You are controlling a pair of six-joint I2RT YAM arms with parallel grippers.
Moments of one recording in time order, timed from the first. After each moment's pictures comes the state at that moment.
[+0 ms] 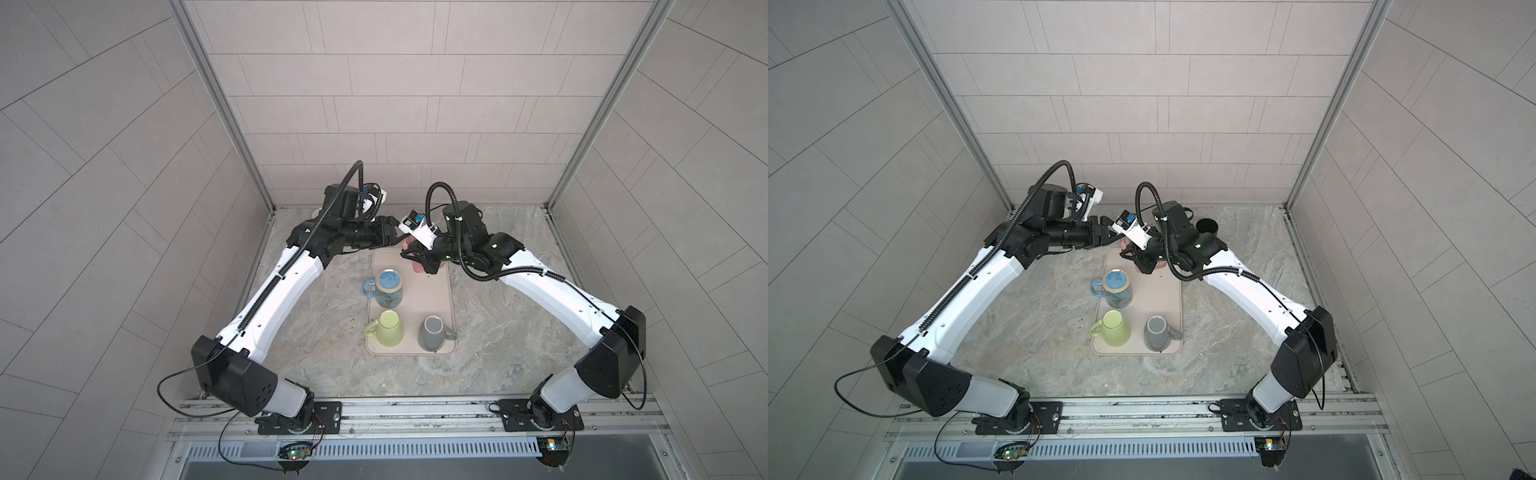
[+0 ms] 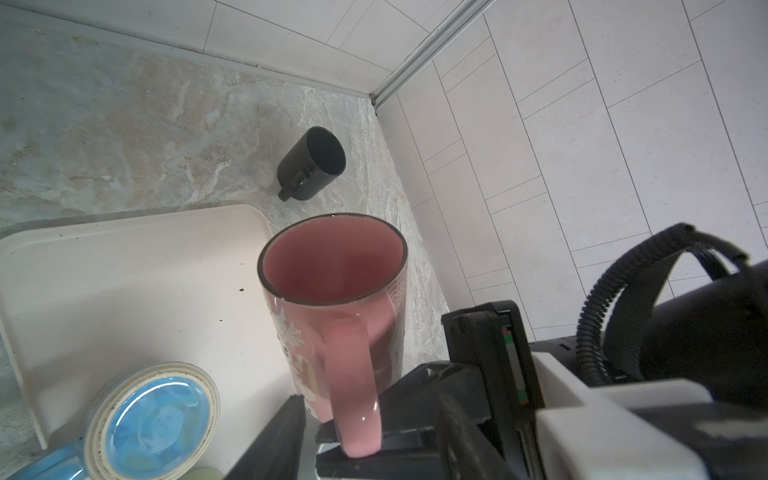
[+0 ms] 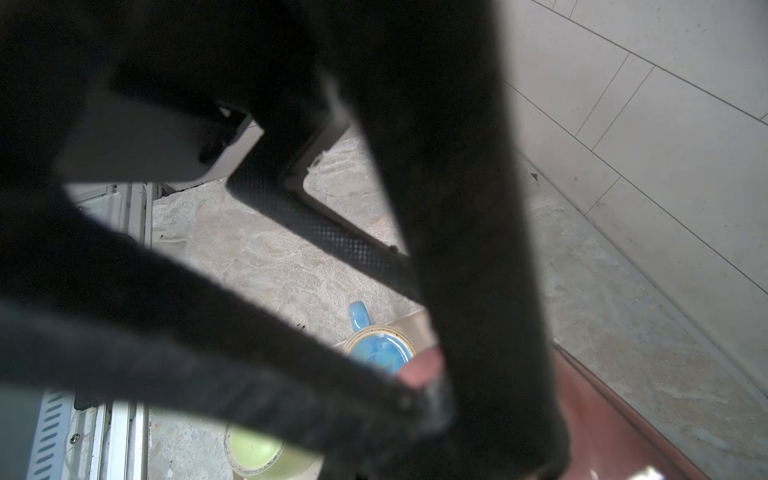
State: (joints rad) left arm -0.41 1.46 1.55 -0.68 0.60 -0.53; right arm 0.62 1.56 1.50 -0.51 -0.44 -0.26
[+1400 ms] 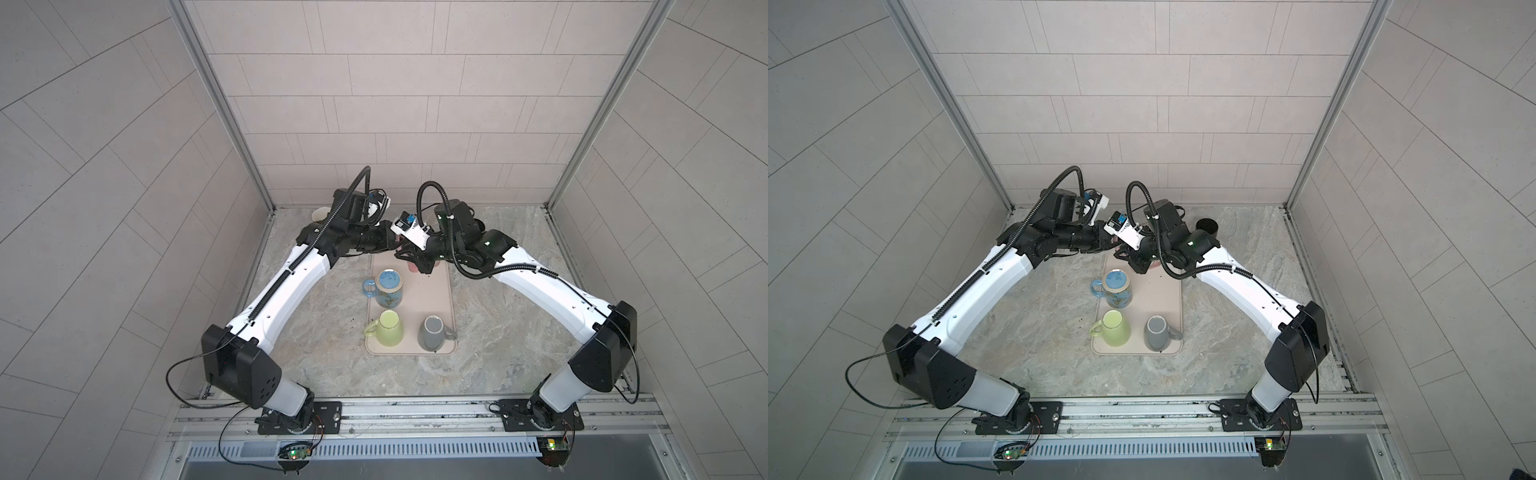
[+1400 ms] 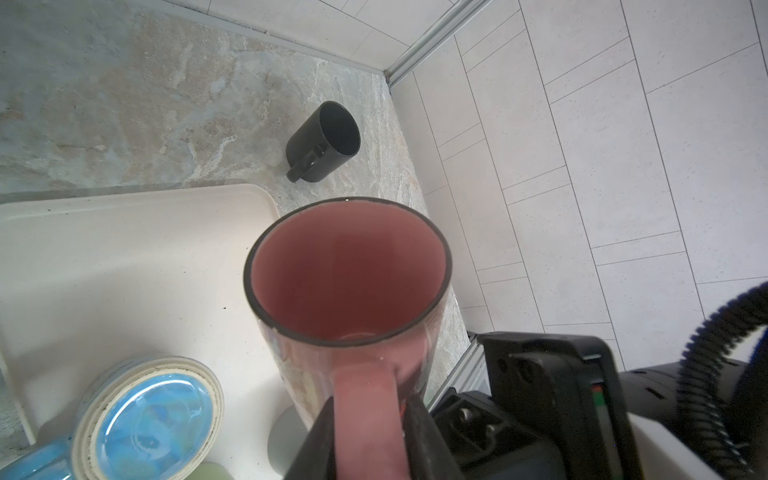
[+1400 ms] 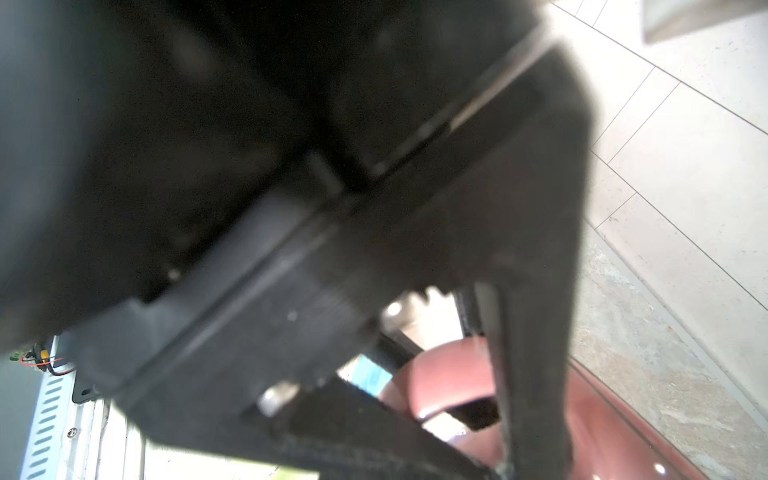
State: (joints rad) left arm -0.42 1.50 1.51 -0.66 0.60 -0.53; right arm 0.65 1.61 1.57 -0.56 -0.43 -0.30
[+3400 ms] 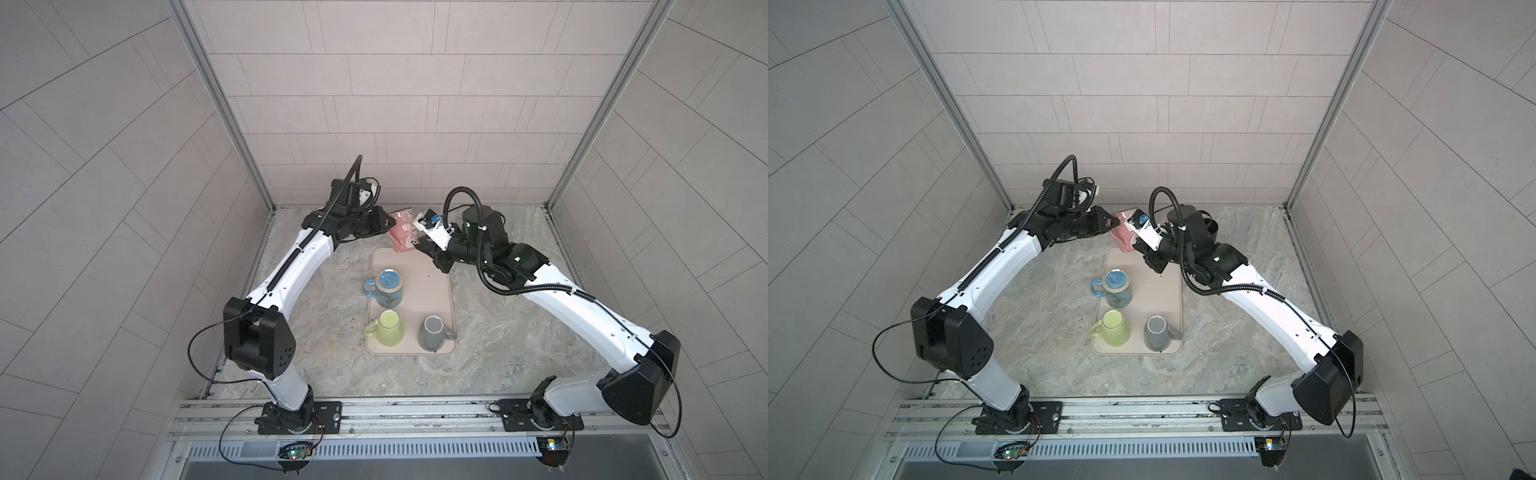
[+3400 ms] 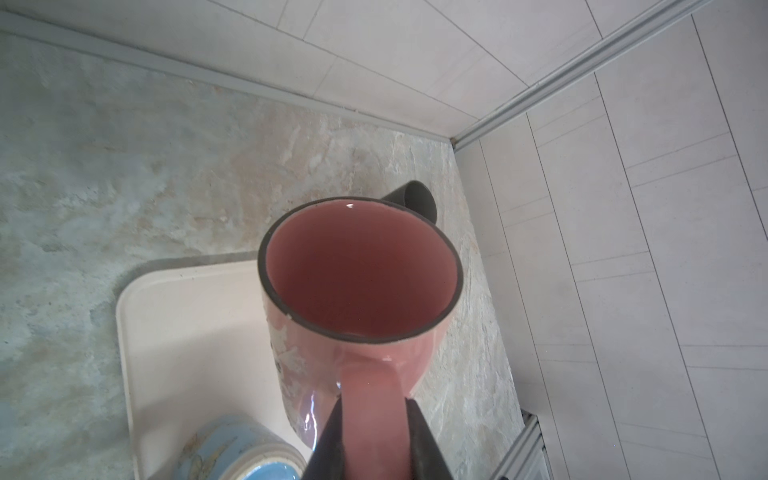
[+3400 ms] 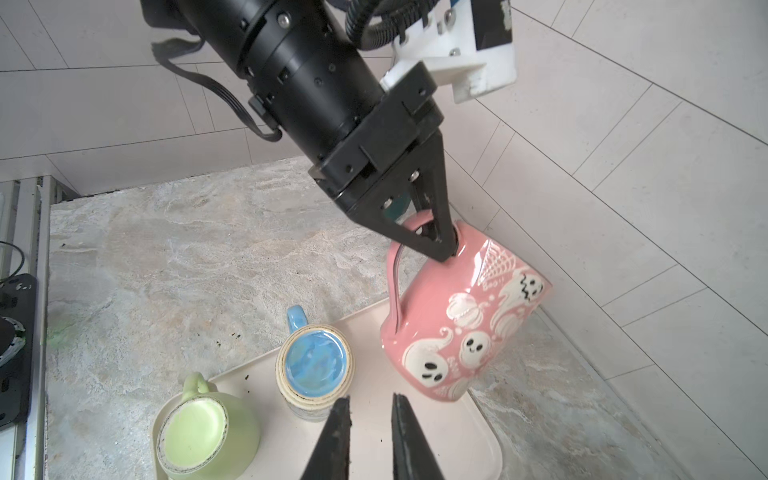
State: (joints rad) left arm -0.32 1.68 1.60 -0.56 0.46 -0.52; right arm 0.62 1.37 1.37 -0.43 -0.24 -0.31
